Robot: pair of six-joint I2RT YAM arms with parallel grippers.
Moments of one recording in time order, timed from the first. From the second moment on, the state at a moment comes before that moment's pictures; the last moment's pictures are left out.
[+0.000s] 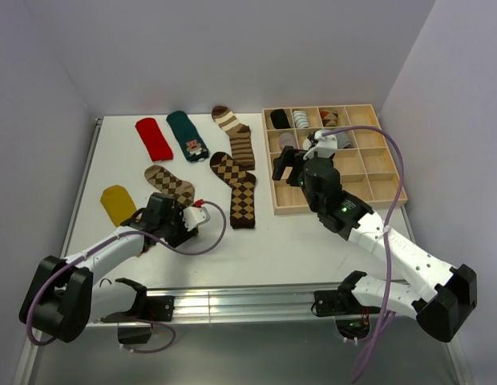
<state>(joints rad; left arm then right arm) -0.39 1.17 0.47 -0.25 0.23 0.71 0.67 1.04 0.90 -0.12 0.49 0.45</state>
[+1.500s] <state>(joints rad) -0.19 1.81 1.01 -1.18 0.81 1.15 1.05 1.53 0.68 0.34 -0.05 0.22</state>
